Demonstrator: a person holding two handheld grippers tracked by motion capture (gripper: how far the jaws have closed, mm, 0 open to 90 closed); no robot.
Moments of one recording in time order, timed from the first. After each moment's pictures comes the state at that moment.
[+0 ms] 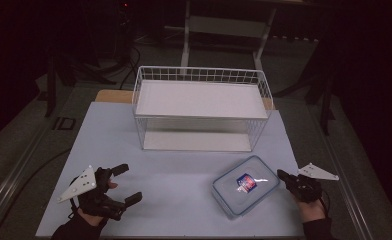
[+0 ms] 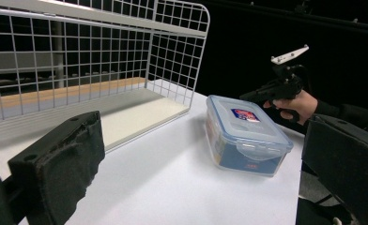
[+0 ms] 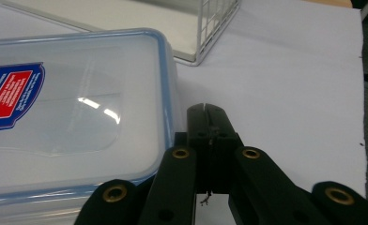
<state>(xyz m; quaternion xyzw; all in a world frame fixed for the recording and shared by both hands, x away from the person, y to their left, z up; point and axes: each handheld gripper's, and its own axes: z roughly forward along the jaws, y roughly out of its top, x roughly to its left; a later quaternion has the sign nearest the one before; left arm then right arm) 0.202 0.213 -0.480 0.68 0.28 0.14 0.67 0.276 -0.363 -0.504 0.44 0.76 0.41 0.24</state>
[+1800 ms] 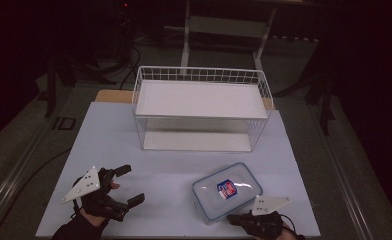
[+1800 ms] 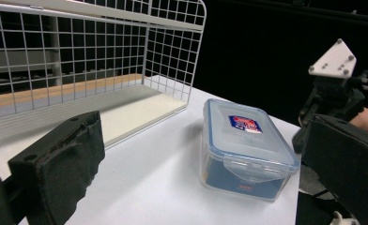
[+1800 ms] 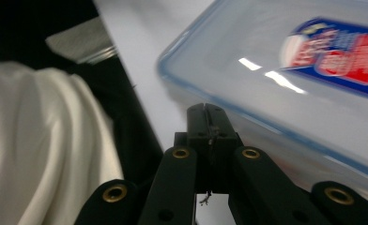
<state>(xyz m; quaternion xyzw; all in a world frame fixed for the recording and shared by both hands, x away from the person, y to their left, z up) 0.203 0.208 -0.482 0.69 0.27 0.14 0.66 0.194 -0.241 -0.500 0.21 0.88 0.43 0.01</state>
